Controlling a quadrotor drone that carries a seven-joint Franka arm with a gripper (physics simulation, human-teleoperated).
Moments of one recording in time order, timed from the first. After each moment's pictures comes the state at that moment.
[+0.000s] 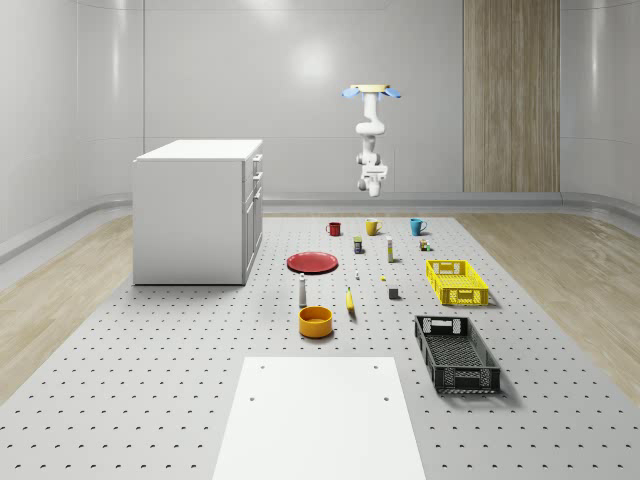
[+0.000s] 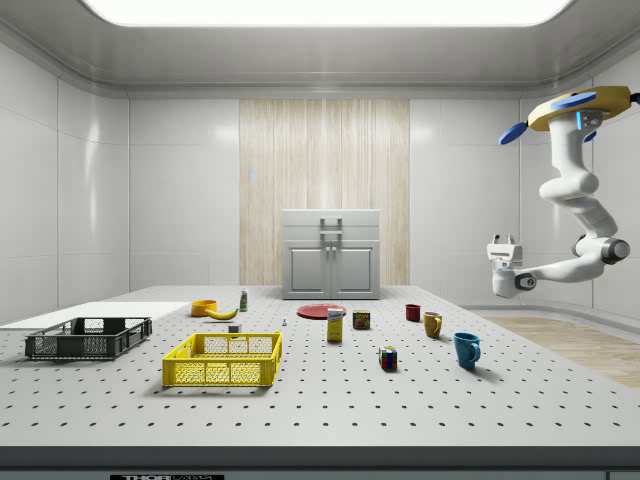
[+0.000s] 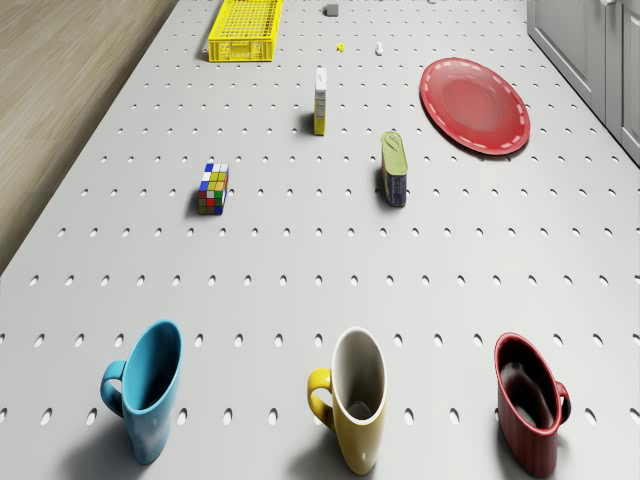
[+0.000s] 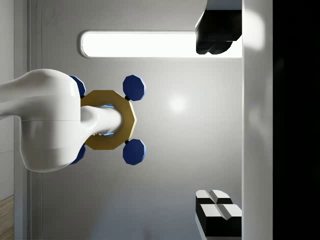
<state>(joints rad) 0.00 -0.72 0.00 -2.10 0.00 1.39 0.78</state>
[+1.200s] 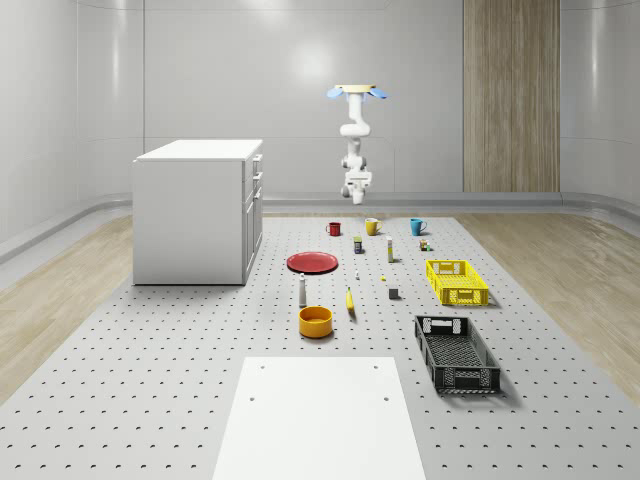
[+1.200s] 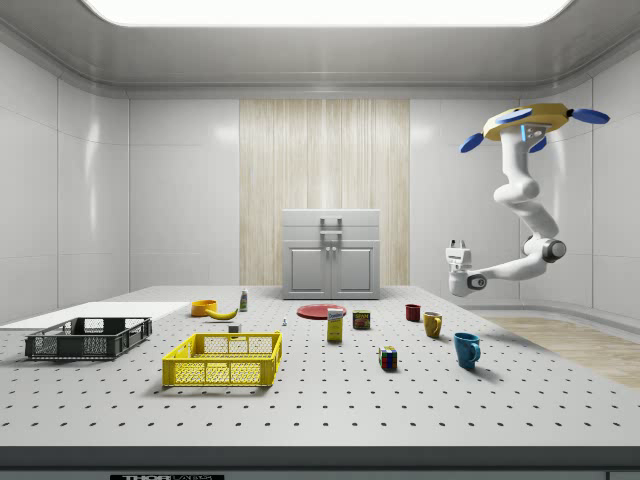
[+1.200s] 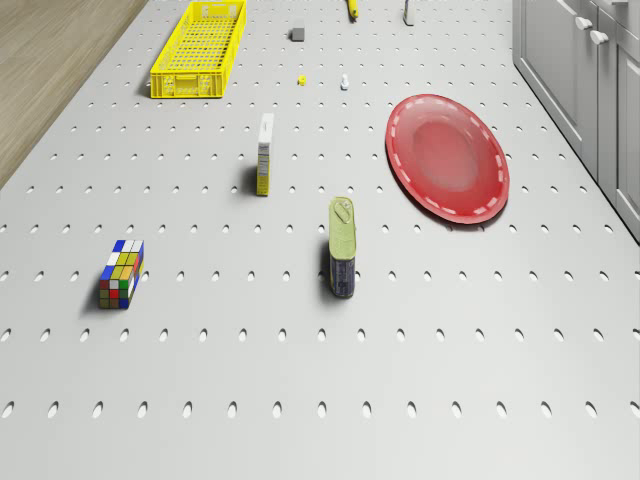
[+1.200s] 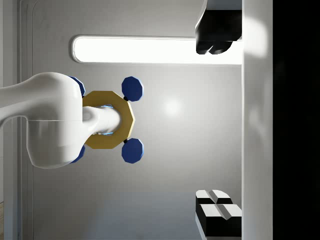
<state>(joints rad) -0.01 -0.71 0.01 -2.05 0.00 1.37 0.78</state>
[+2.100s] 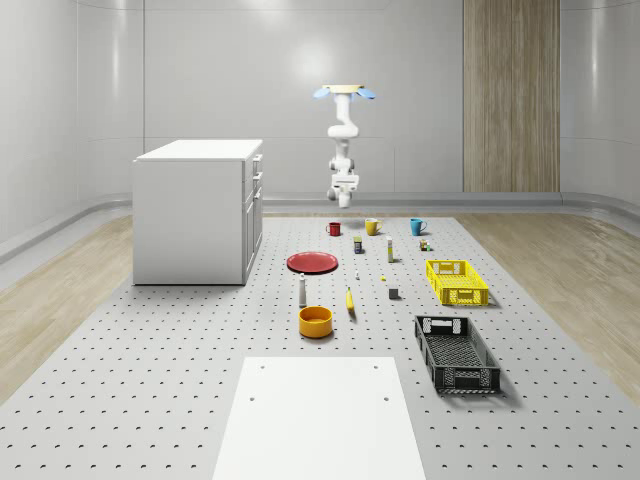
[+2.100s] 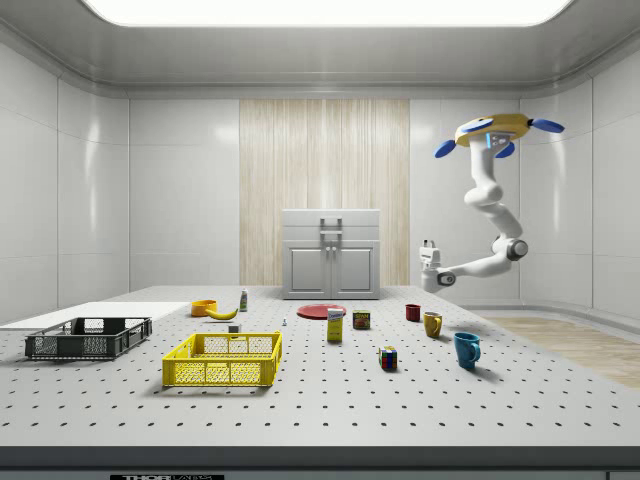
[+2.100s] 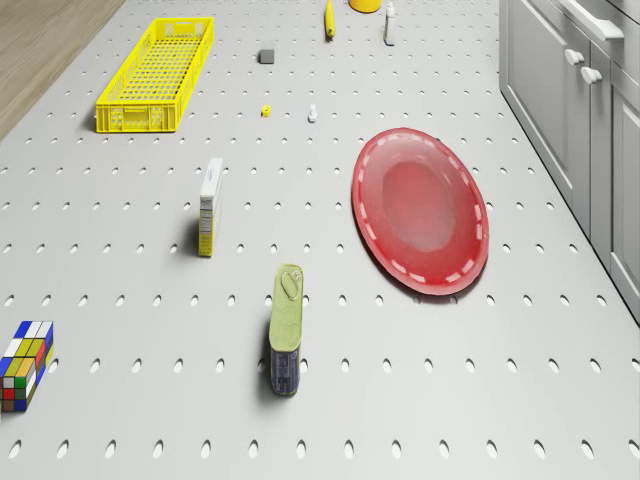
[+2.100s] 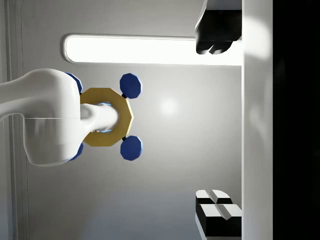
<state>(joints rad) -0.01 -0.72 0.02 -2.05 -0.02 1.38 0.78</state>
